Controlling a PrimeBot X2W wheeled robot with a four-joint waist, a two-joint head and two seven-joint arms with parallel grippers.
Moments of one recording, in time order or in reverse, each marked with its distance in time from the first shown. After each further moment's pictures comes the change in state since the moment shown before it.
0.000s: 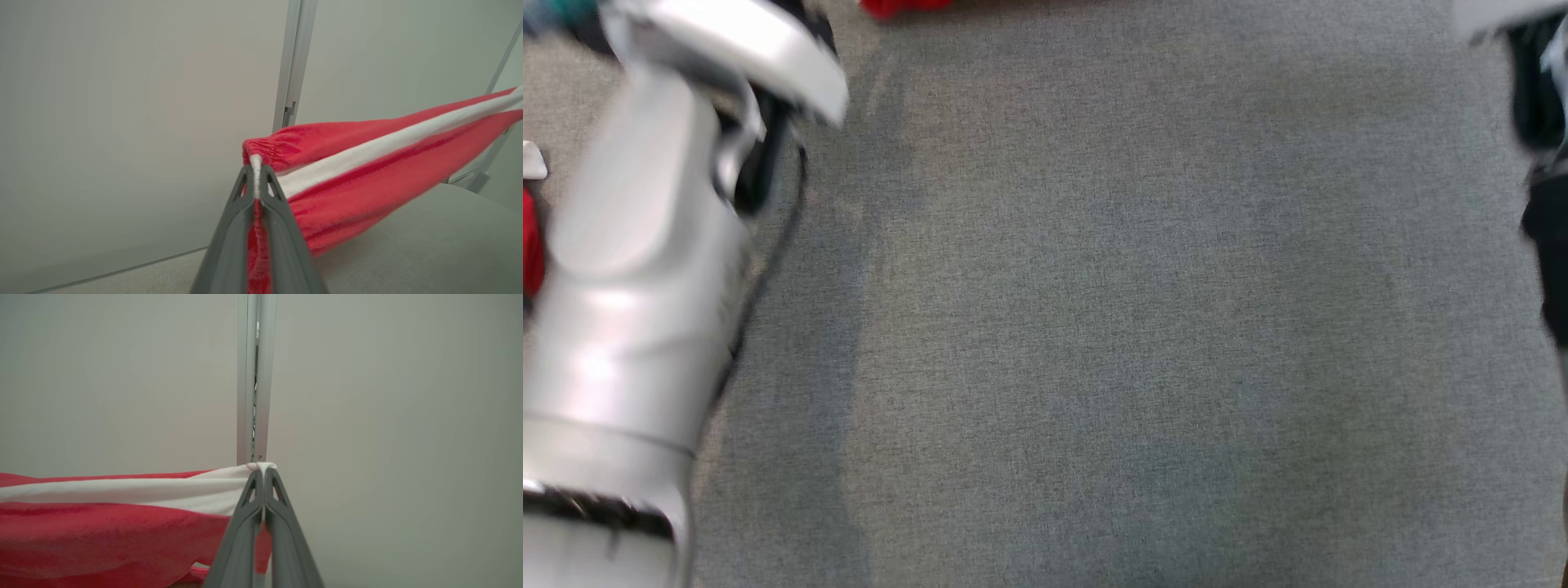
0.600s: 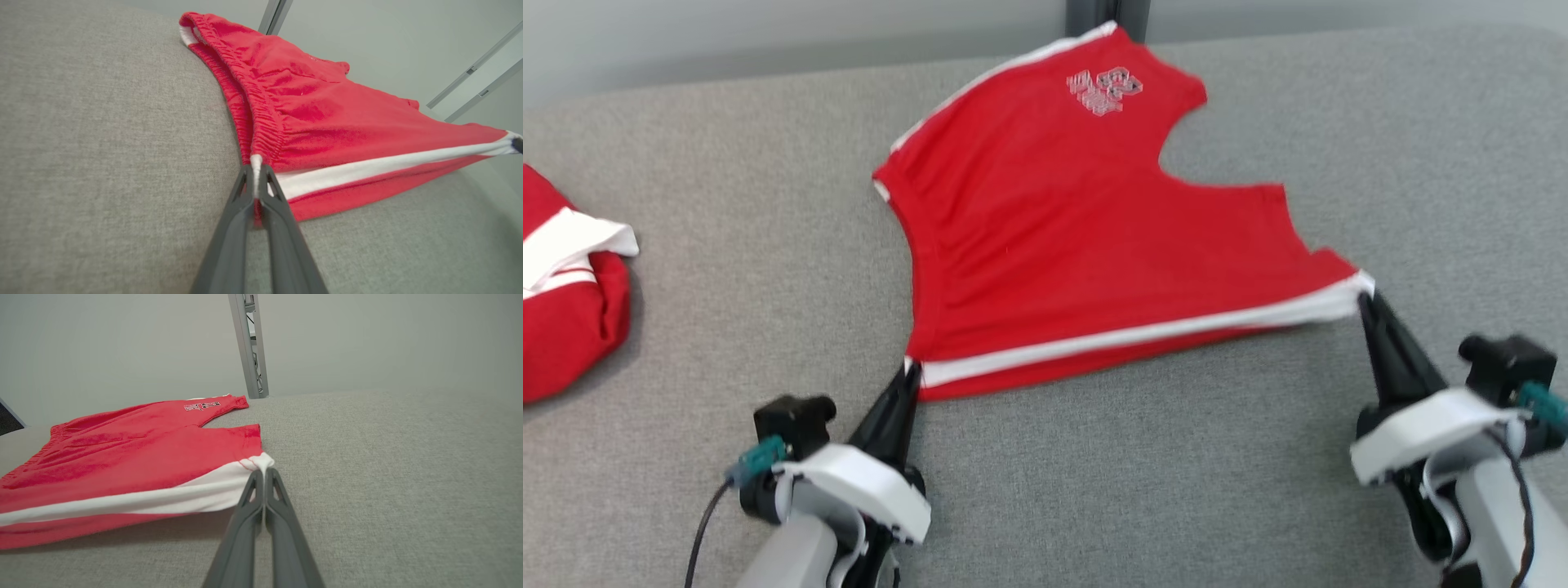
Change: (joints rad) left arm 0.783 -0.091 0.046 -0.115 -0.076 0.000 -0.001; right arm 0.768 0.012 0.018 -0.118 0.134 0.000 0.000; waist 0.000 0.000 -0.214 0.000
